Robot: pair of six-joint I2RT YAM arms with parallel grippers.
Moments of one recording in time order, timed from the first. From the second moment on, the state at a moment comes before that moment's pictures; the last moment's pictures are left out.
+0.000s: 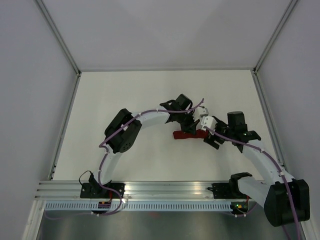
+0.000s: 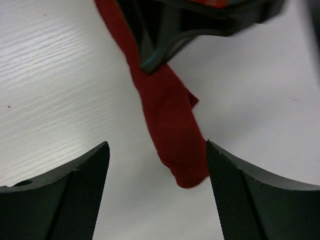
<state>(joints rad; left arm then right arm) -0.83 2.20 1.61 -0.31 0.61 0.35 0.10 1.03 0.64 -0.47 -0.55 -0.91</state>
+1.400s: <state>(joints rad) -0.65 2.15 1.37 -0.03 0.89 -0.12 0.36 1.25 0.49 -0.18 -0.28 -1.05</state>
